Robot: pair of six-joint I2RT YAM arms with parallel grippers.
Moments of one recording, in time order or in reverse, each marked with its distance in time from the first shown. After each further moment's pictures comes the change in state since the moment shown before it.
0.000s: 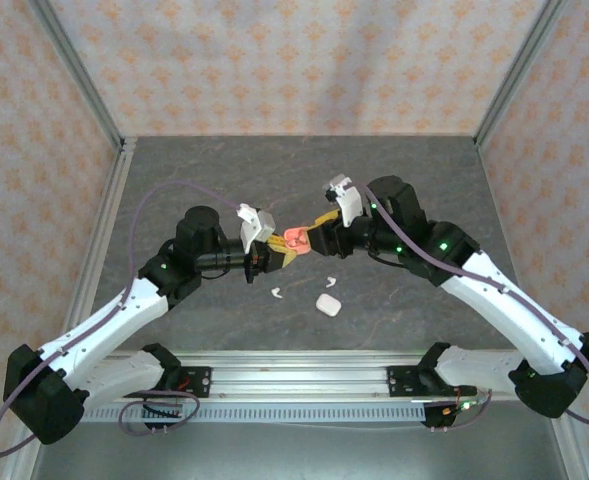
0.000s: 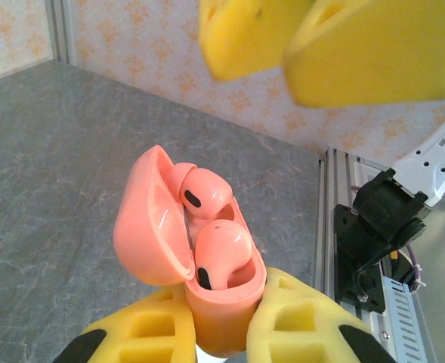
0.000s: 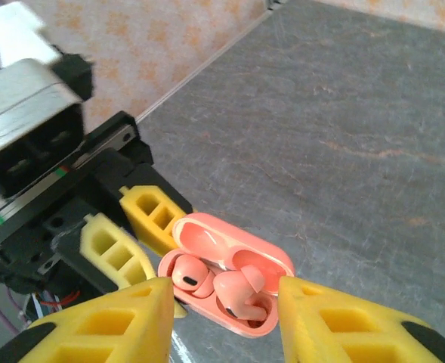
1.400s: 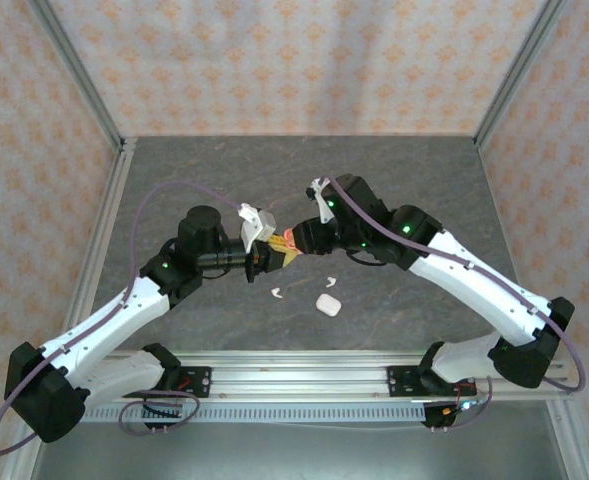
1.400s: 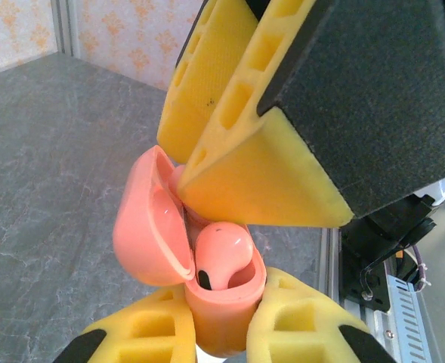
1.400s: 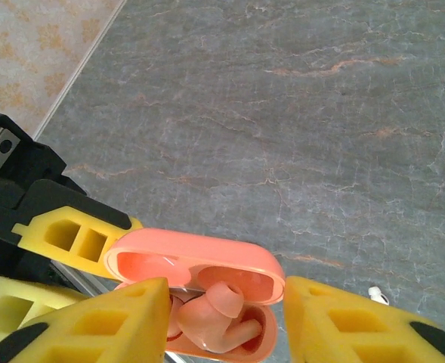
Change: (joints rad) left arm 0.000 0.012 0.000 -0.004 -0.010 0.000; right arm 0.101 0.192 0.169 -0.206 0.219 0.224
